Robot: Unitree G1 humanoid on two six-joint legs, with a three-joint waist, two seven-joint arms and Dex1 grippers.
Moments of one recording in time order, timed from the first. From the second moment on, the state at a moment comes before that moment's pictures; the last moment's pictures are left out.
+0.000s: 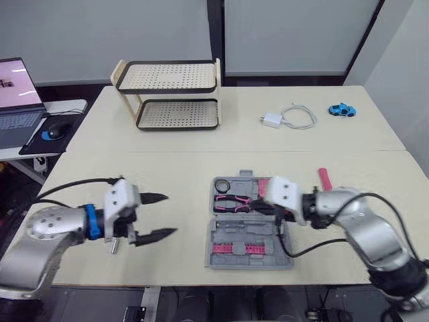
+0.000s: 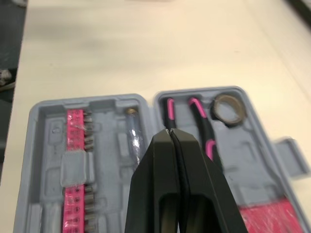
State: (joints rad) left arm 0.08 0.91 0.28 -0.25 -0.49 0.37 -1.09; right arm -0.24 -0.70 0.13 -0.58 0.11 0.67 0.97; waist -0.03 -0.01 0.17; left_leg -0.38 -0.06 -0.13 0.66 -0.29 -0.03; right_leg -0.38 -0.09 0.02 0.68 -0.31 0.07
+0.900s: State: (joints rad) left arm 0.30 0.90 0.54 0.25 -0.45 0.37 -1.08; right arm 0.51 -0.81 -0.76 -0.35 0.22 0.51 1.02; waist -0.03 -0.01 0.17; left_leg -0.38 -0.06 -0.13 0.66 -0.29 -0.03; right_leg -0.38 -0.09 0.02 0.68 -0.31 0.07
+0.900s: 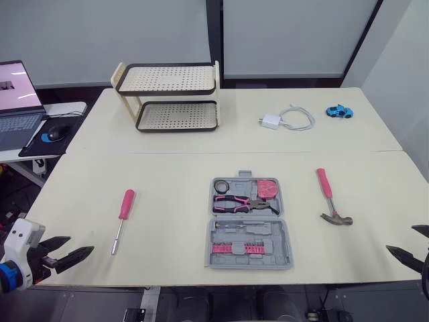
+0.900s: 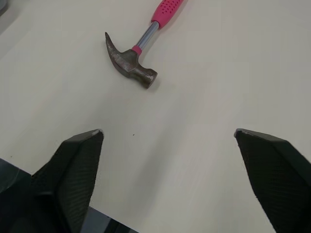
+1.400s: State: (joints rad) left arm 0.43 0.84 0.56 0.11 -0.47 0.38 -1.05; right arm 0.44 -0.87 -0.72 -0.31 0.27 0.52 1.03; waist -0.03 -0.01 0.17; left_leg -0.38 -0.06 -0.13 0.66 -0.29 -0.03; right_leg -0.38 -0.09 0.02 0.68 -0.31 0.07
